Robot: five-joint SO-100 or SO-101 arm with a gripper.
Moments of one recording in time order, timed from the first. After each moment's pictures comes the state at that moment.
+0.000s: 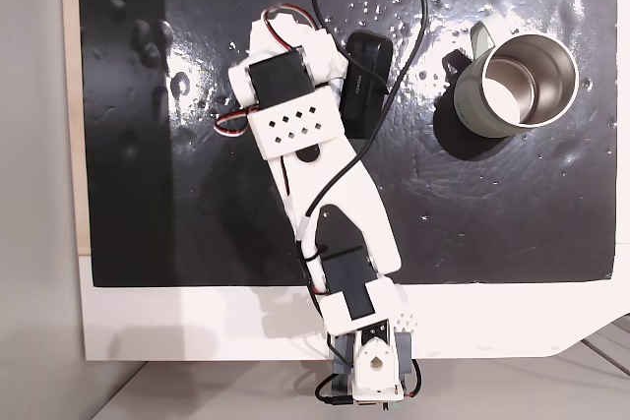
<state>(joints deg) -21.5 69.9 56.2 86.0 25.8</state>
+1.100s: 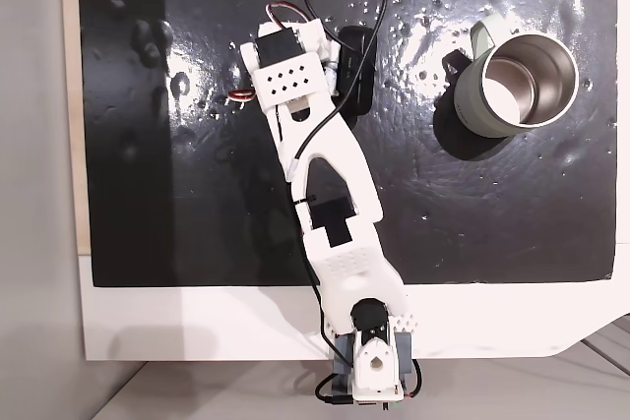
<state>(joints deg) -20.7 47.5 54.1 71.6 19.7</state>
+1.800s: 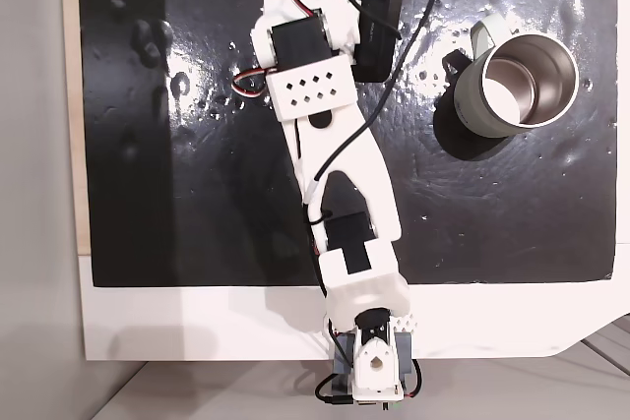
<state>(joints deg) -17.1 60.1 39.8 78.4 16.5</state>
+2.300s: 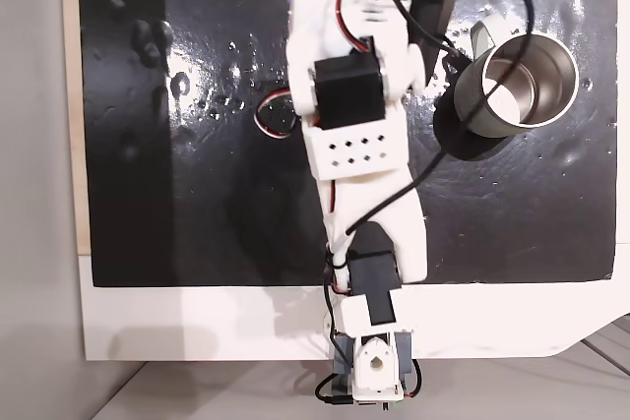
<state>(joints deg) -10.7 75.3 39.6 85.9 13.8</state>
